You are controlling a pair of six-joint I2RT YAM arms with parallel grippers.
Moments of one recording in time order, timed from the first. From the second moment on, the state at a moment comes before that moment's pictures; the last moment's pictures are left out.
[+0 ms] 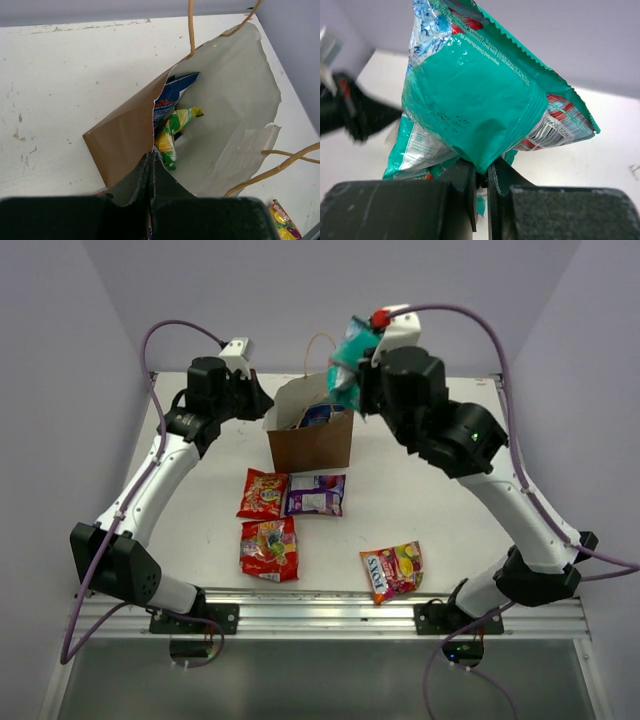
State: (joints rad) left arm -0.29 1.46 1.41 -0.36 0.24 -0.28; right arm 0.91 1.51 2.04 -0.88 0.61 0.25
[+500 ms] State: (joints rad) left arm -0.29 1.45 1.39 -0.36 0.24 -0.28; right arm 0.75 2.13 2.28 -0.71 0.50 0.08
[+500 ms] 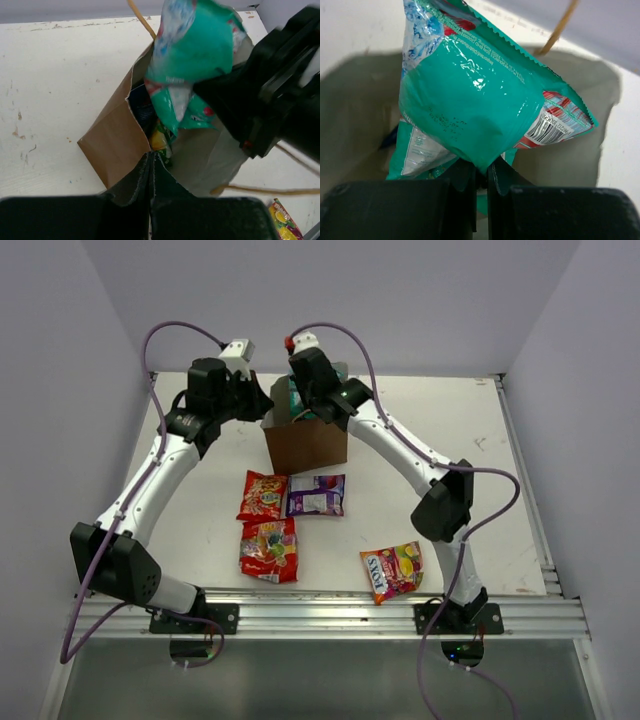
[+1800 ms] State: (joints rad) left arm -0.29 1.54 1.40 -0.33 0.17 -0.27; right arm 0.89 1.06 0.78 -1.05 0.09 0.78
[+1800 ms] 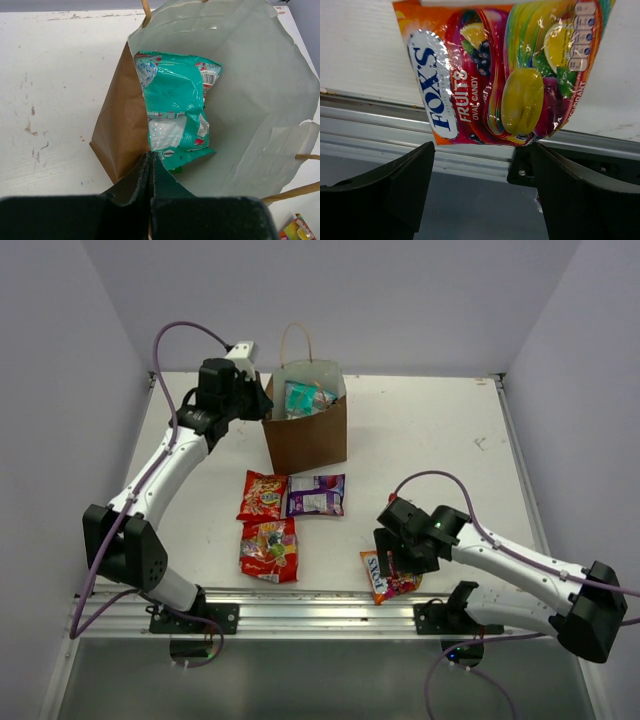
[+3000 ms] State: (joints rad) left arm -0.29 1.44 1.37 -0.33 0.20 -0.26; right arm 0.81 1.79 2.39 -1.00 0.63 0.32
